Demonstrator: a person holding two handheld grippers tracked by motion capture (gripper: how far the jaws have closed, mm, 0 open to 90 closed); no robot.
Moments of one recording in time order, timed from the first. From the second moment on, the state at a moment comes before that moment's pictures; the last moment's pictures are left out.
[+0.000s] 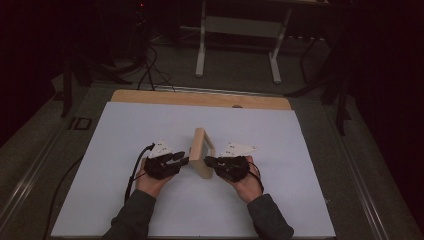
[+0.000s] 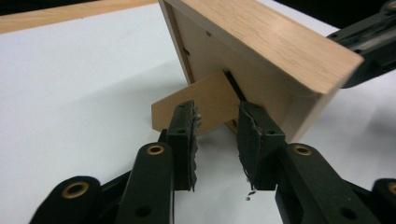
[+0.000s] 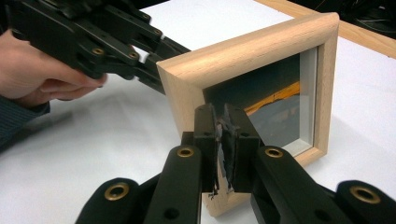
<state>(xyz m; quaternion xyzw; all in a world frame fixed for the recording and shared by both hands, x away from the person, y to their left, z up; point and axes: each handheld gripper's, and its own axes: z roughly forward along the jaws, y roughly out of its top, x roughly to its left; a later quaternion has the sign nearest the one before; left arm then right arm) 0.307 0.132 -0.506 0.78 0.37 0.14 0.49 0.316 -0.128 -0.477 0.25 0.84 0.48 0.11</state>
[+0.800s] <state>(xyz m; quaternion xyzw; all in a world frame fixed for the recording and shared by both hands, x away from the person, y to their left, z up) 0.281 0.111 -0.490 0.77 0.35 0.16 0.51 0.318 -0.125 -0.490 0.25 0.85 0.46 0.10</state>
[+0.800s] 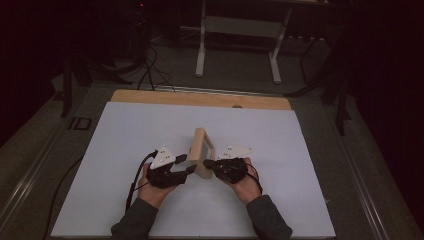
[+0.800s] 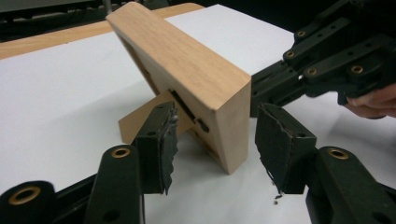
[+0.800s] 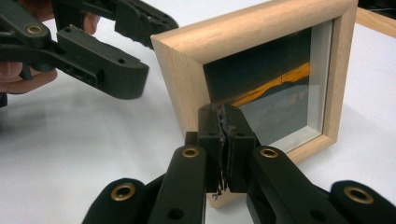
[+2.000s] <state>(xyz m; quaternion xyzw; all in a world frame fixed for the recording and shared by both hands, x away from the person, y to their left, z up) 0.300 0.112 -0.491 0.75 0.39 0.14 0.52 0.313 -0.106 -0.491 0.24 0.85 0.47 0.09</state>
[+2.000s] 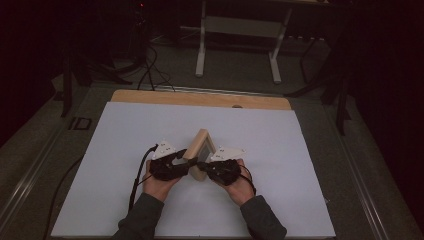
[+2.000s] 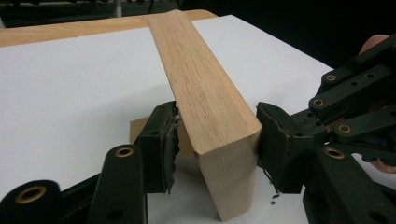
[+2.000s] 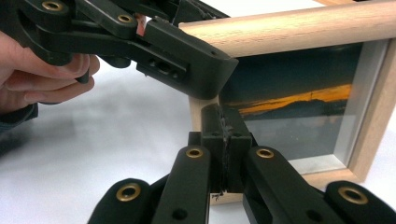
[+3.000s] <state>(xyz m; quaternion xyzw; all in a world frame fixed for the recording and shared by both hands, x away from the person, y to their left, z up) 0.311 0.124 -0.491 0.76 0.36 0.11 0.53 0.326 -0.141 -0.478 0.29 0.82 0.48 0.13</state>
